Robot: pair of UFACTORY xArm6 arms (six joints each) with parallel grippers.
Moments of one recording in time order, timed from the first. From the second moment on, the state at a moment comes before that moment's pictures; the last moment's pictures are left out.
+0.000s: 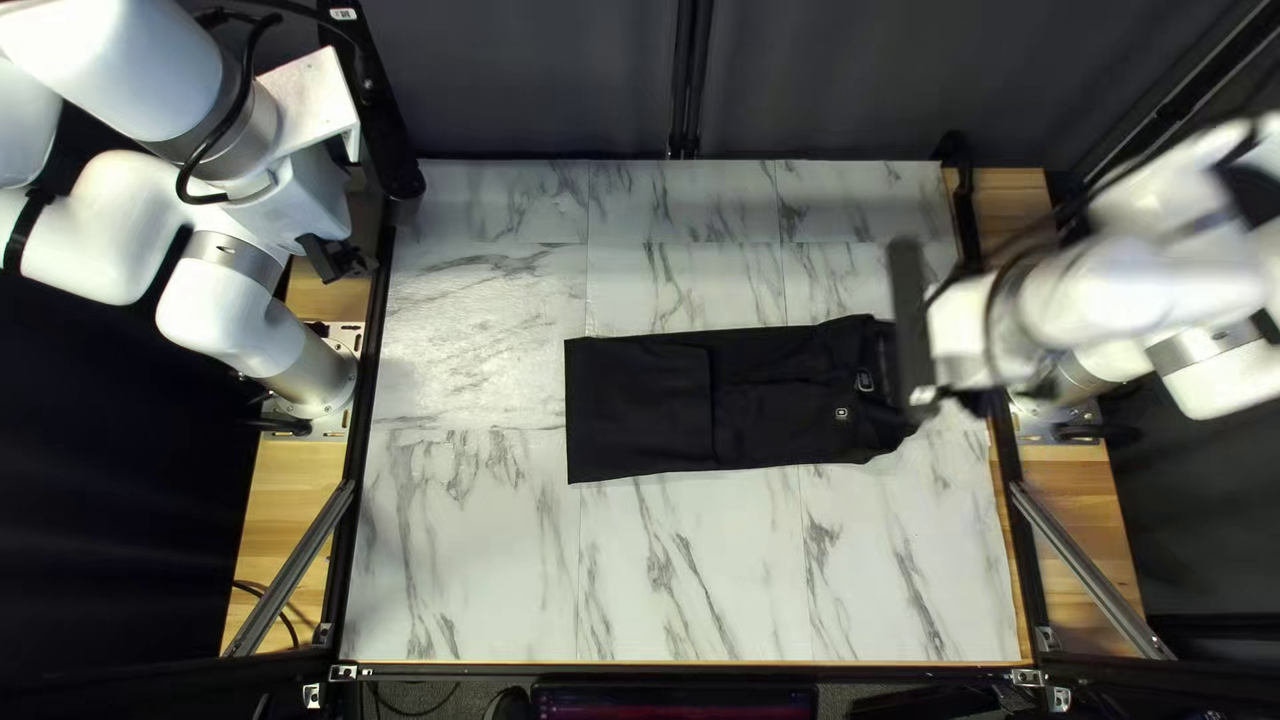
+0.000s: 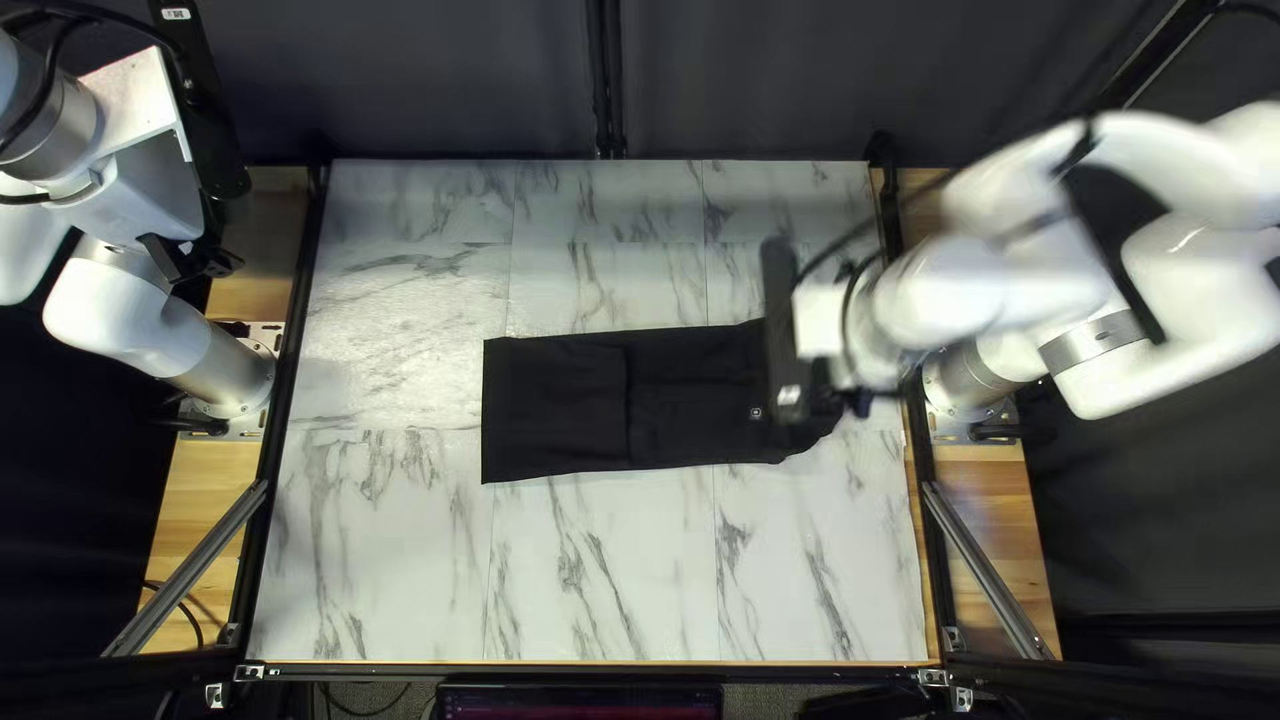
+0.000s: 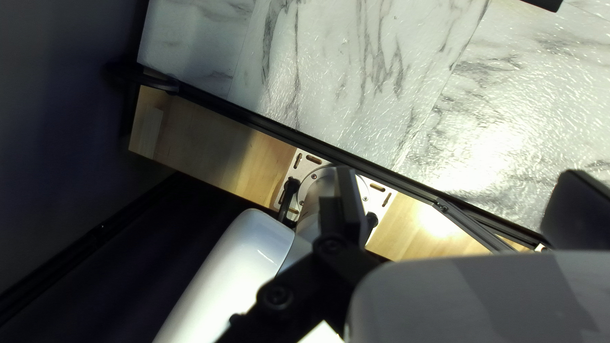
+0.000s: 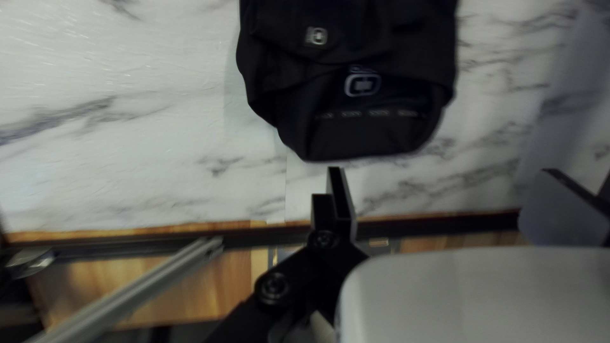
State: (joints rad) left arm -0.20 -0.89 -1.03 0.19 1.86 -0.54; right arm 0.25 -0.91 -0.77 -0.13 1.60 0.27
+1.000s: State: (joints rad) left arm -0.20 -0.89 -1.02 0.19 1.85 -0.53; right arm 0.22 -0.93 -0.92 -0.14 1.76 0.29
